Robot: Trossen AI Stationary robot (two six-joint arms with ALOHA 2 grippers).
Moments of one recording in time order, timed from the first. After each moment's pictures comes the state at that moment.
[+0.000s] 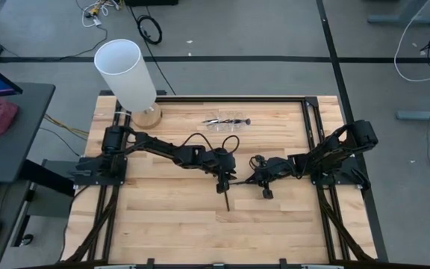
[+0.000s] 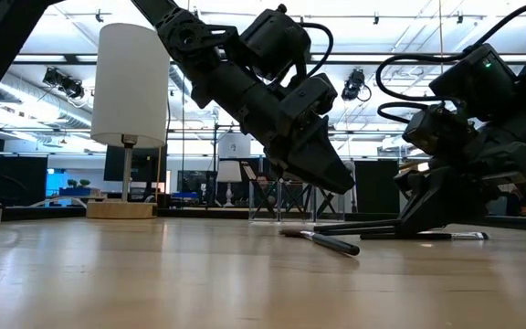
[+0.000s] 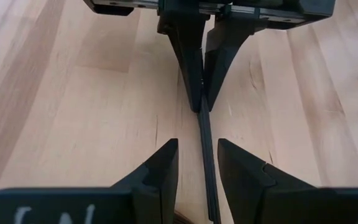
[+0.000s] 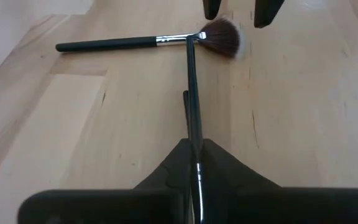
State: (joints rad) left arm -0.03 2.01 1.21 0.14 0.07 -0.20; right arm 0.13 1.62 0.25 0.75 -0.05 0.03
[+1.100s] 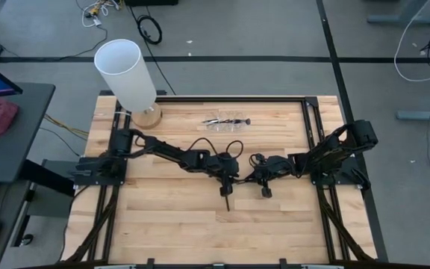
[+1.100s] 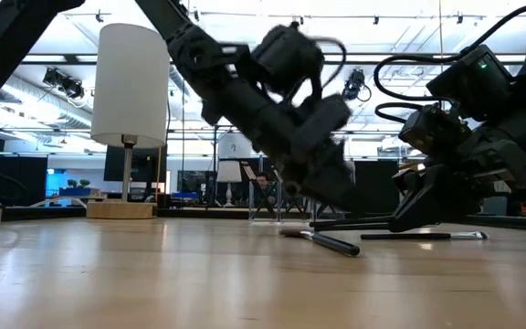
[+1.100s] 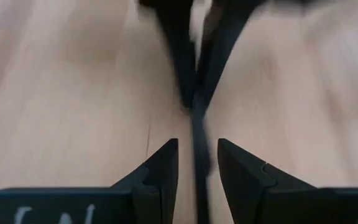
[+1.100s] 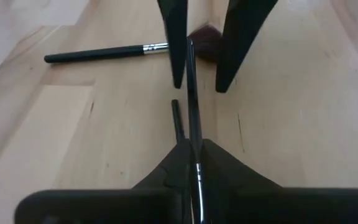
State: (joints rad) left arm -0.05 2.12 1.26 0.19 0.06 -0.20; right arm 0.11 1.62 0.25 0.76 -0.04 0.04
